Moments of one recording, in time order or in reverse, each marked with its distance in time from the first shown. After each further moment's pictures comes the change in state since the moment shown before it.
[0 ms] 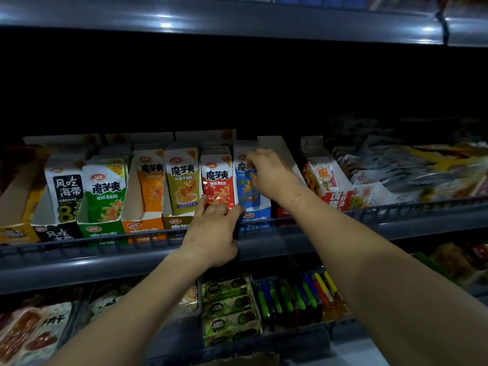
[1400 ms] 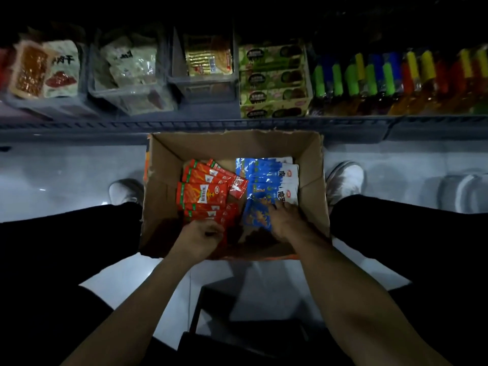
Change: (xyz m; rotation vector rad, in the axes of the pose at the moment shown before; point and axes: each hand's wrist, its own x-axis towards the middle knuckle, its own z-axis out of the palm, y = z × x) left_hand -0.358 0.054 0.253 -0.921 -0.755 -0.757; right_hand -0.477 -0.057 0.314 0.020 -1.332 0.121
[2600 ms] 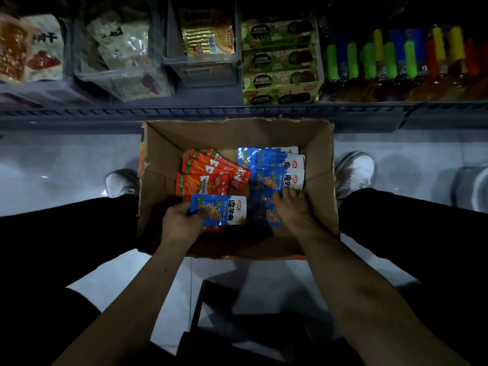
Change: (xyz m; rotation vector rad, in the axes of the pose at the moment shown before) left_hand 0.032 -0.025 0.000 -0.458 0.366 -0.317; right_hand 0.015 0.007 0.007 -0.274 0.248 0.049
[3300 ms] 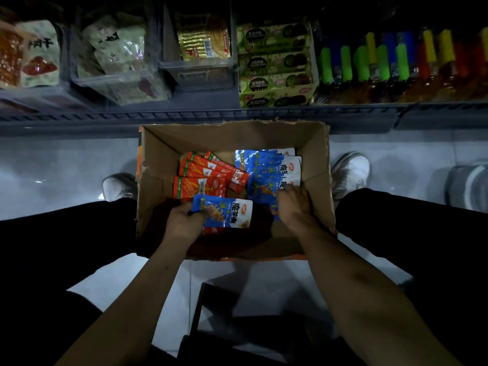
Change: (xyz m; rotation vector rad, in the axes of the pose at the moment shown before) left_hand -0.008 0.022 0.006 -0.078 -0.064 -0.054; right_hand 0.005 0.008 -0.014 0.242 -0.043 0.069
